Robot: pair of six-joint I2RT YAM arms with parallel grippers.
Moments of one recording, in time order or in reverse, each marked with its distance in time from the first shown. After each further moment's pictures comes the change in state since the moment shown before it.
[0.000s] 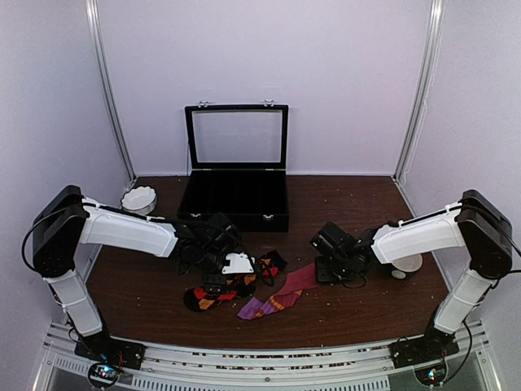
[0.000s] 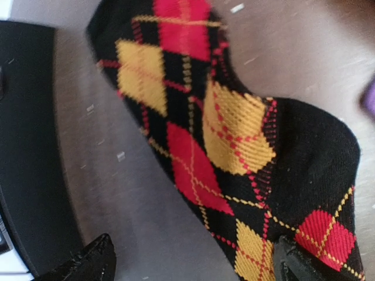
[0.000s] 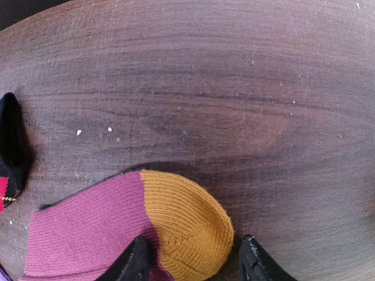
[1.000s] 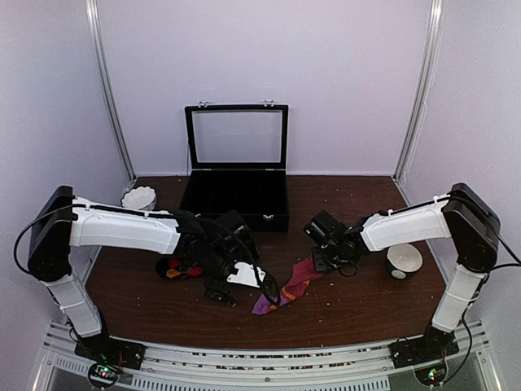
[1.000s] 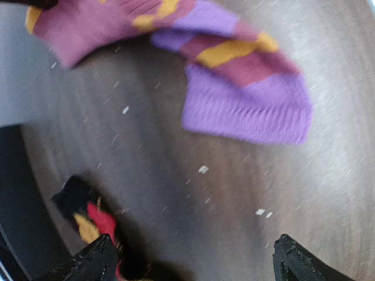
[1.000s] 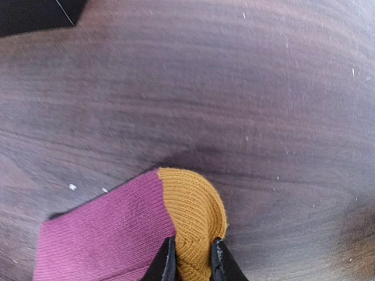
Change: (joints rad) left arm -0.096 -0.039 0.136 -0.251 0.163 0.101; right arm -0.057 0.097 0.145 -0.058 0.082 -0.181
